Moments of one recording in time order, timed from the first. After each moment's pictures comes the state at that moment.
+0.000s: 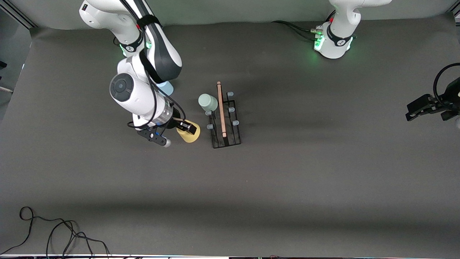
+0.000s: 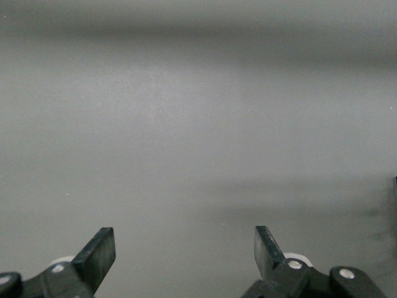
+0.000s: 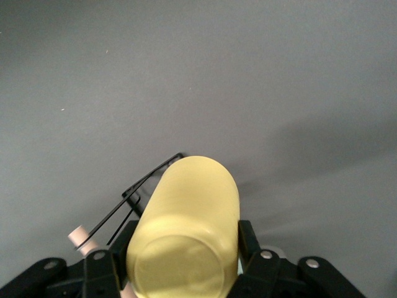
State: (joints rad) left arm -0.04 0.08 0.04 -1.50 0.00 1.63 0.01; right arm 1.08 0.31 -0.64 -1.86 0.49 2.14 0.71
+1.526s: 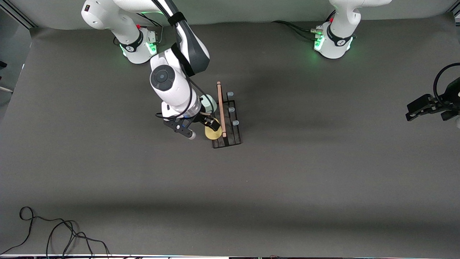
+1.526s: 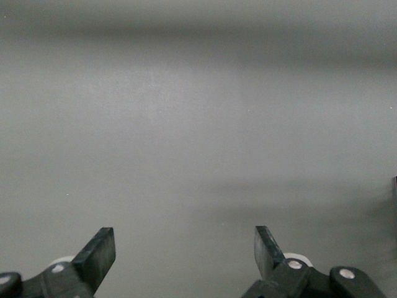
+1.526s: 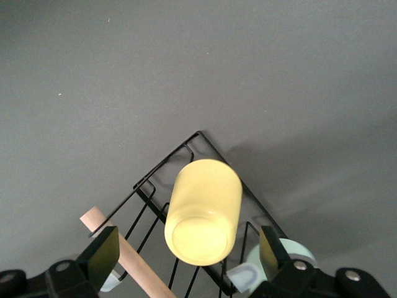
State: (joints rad) left arm -0.04 0.08 0.04 -1.50 0.00 1.63 0.01; right arm 1.20 0.41 -0.64 -1.83 0.47 2.20 0.89
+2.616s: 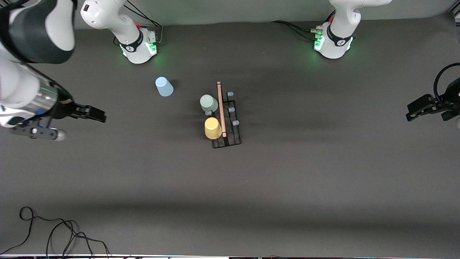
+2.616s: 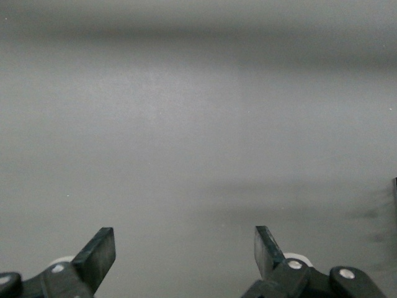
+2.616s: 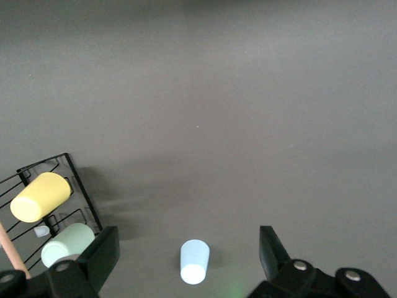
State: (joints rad) left arm -0.04 0.08 0.05 -1.50 0.00 1.64 0.01; right arm 1.16 0.35 -1.28 -1.48 0.35 1.47 0.07
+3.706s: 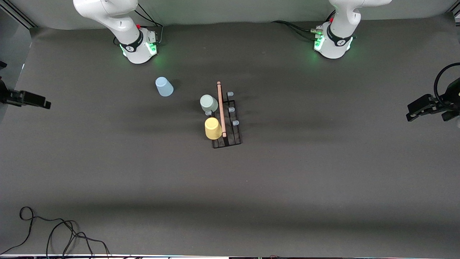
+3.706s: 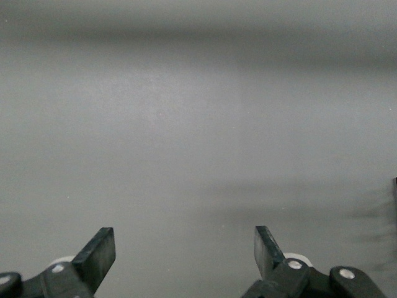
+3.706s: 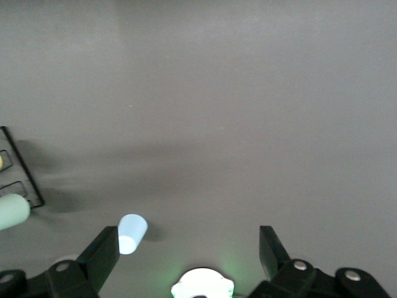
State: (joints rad) left arm -0.04 0.08 0.04 -1.50 0.00 1.64 0.02; right arm 0.06 0.07 -0.19 -1.49 -0.02 1.40 -0.01
